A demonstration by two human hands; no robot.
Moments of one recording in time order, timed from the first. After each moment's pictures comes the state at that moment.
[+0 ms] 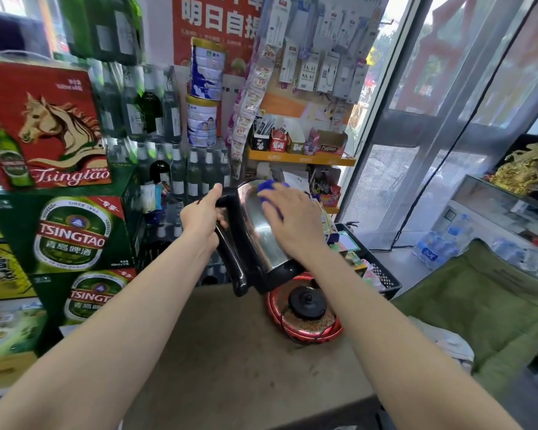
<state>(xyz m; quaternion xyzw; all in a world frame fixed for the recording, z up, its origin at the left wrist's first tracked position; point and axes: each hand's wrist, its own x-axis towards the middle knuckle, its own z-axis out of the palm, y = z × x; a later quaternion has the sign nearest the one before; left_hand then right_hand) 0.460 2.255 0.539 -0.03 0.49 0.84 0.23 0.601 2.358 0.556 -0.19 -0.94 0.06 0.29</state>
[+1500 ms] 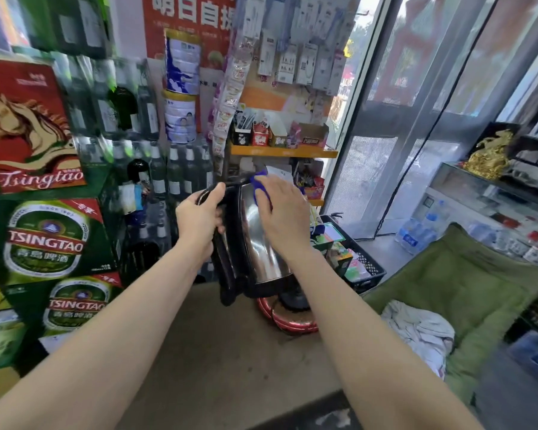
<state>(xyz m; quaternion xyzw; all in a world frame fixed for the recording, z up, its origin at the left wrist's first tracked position) 0.484 2.256 0.532 0.15 0.51 0.82 0.21 0.597 2.354 0.548 -0.26 -0.89 0.11 0.36</state>
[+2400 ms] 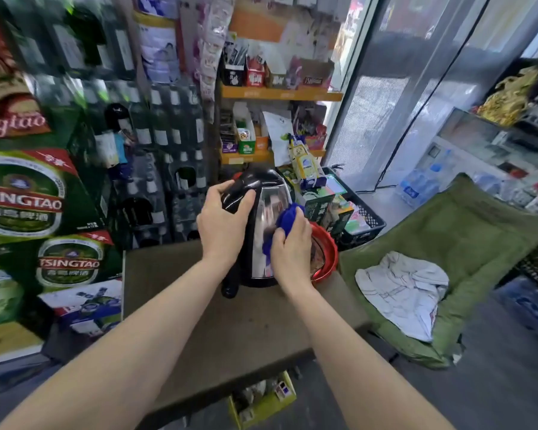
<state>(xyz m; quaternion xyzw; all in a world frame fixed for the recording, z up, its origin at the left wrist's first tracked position) 0.539 2.268 0.445 0.24 0.71 0.66 0.05 0.642 2.330 0.422 -0.44 -0.76 0.35 0.31</state>
